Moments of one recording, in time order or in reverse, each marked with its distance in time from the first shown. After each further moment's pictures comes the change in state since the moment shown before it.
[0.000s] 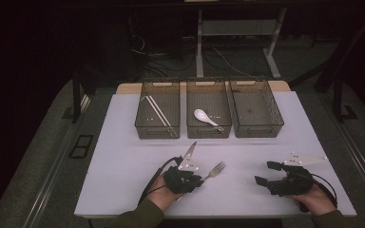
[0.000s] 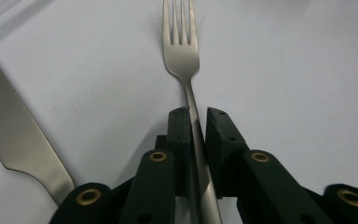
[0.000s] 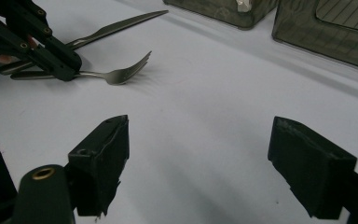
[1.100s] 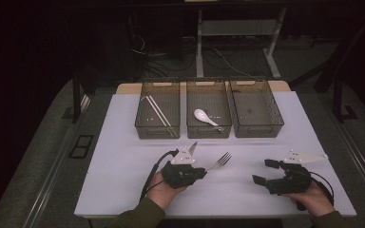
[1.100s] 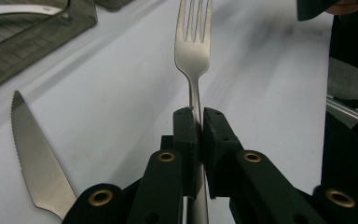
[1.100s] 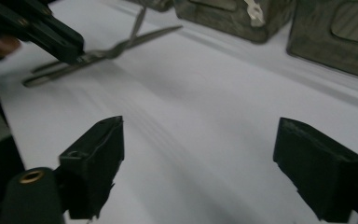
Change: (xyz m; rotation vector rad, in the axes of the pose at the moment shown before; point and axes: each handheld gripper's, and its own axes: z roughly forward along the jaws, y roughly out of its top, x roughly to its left) left arm 0.000 0.017 -0.024 -0.184 -0.027 -0.070; right arm 0.003 0.010 0.000 -0.037 0.069 0.014
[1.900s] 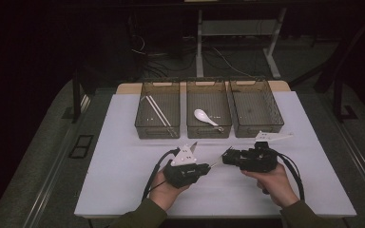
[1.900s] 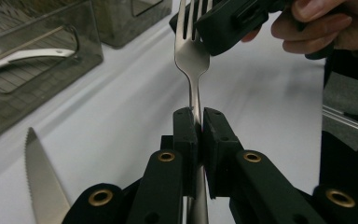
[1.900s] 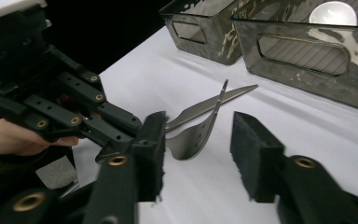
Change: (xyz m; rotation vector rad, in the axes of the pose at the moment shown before) left arm -0.011 0.010 -0.004 -0.100 0.039 0.033; right arm 0.021 0.056 0.064 -0.058 0.232 0.134
